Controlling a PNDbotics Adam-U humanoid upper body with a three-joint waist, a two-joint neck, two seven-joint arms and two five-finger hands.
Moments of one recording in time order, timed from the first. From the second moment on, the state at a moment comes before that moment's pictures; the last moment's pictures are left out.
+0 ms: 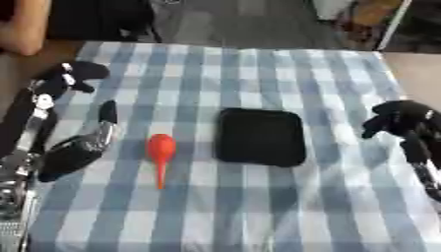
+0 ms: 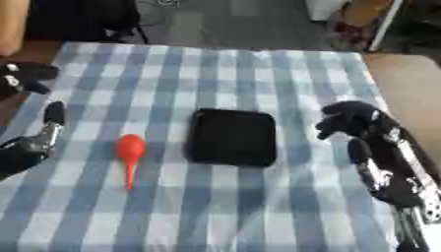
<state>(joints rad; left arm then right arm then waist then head) -0.16 0.27 0.05 -1.98 -0.54 -0.29 -0.12 -0.08 -0.30 -0.07 -1.88 -0.27 -0.48 0.64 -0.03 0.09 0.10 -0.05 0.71</state>
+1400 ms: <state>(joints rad) -0.24 0.30 -0.05 -1.91 -0.59 -0.30 -0.33 -0.08 -0.29 -0.07 -1.87 -0.26 -0.48 0.64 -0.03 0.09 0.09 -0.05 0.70</state>
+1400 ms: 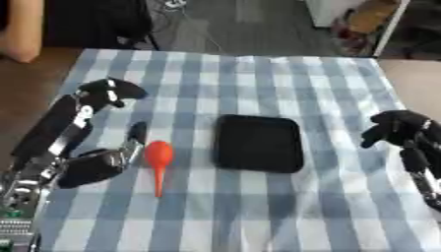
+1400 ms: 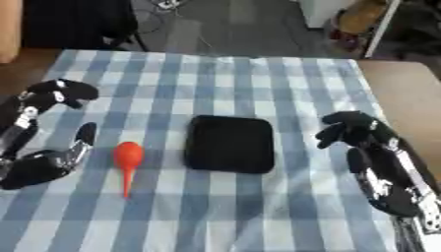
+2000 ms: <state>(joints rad) -0.33 0.31 -0.07 -1.69 -0.65 -0.35 -0.36 -0.07 -0.29 -0.05 -1.87 -0.26 -0.48 0.64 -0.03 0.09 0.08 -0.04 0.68</state>
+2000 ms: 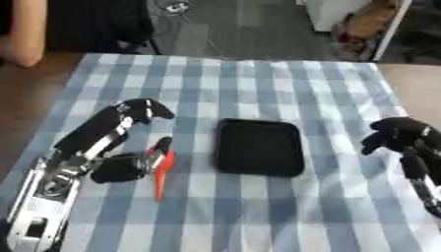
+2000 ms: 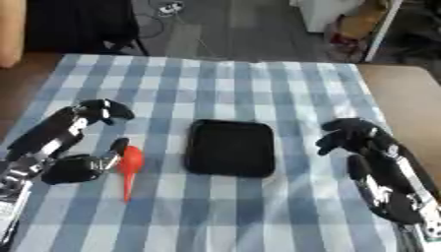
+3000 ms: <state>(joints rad) -0.37 0.32 -0.08 -1.53 -0.79 -0.39 -0.33 -0.07 -0.29 -0.05 -1.87 -0.25 -0.48 0.64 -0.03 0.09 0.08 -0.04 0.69</state>
